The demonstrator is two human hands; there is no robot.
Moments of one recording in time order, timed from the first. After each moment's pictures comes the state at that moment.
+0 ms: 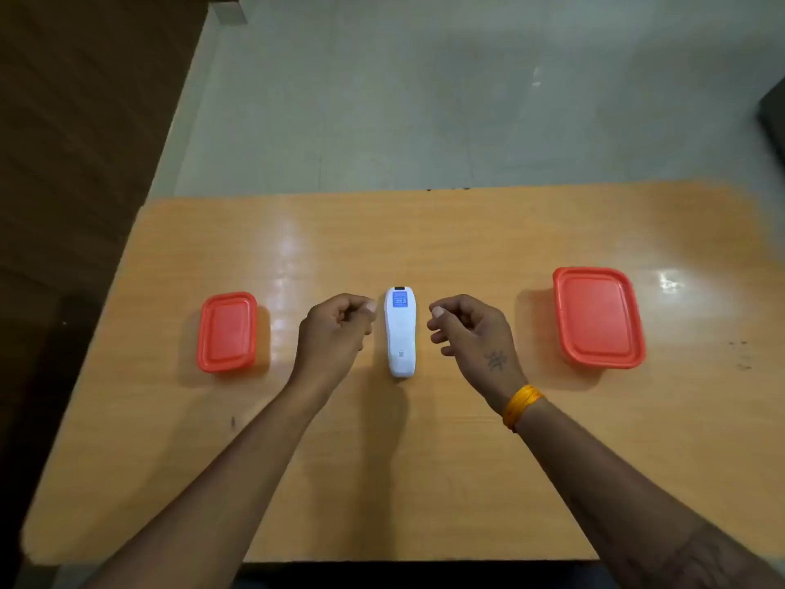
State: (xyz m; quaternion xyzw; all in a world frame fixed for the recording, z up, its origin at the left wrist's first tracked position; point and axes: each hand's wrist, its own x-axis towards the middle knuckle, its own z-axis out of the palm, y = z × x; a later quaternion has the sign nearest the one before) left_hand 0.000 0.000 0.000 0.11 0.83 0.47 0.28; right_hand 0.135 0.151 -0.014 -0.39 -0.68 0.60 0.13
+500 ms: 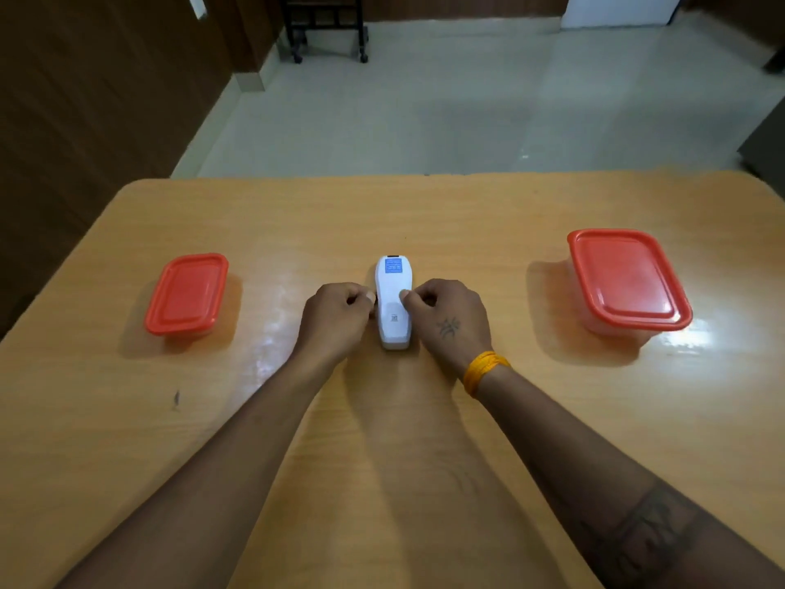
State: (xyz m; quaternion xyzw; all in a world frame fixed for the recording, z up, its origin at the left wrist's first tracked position) left_hand 0.014 0.003 -0.106 0.18 0.86 0.44 0.20; right_hand 0.113 0.133 -0.117 -0.38 -0.82 0.40 0.15
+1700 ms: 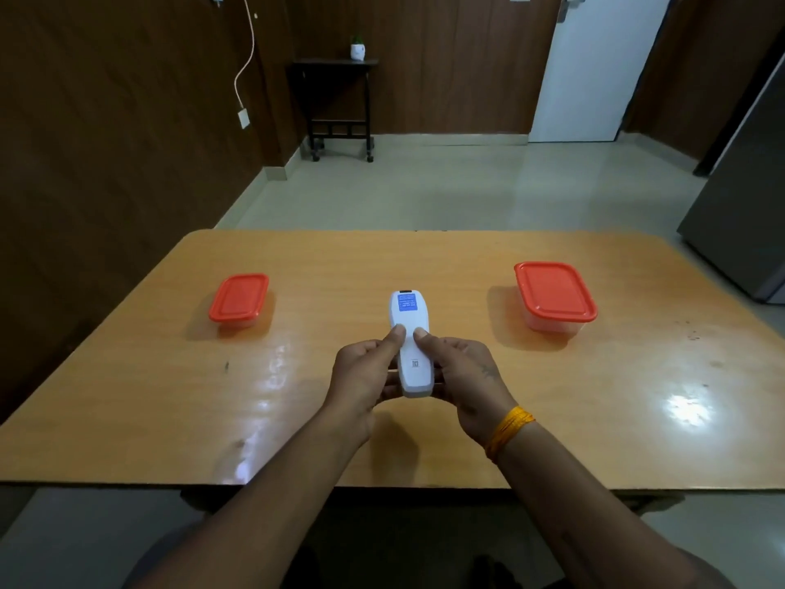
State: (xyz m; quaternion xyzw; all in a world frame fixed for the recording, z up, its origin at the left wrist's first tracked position) left_hand 0.176 -0.064 -0.055 0.05 0.65 0.69 0.32; right_hand 0.258 0.047 -0.064 -0.31 -0.56 0.75 0.17
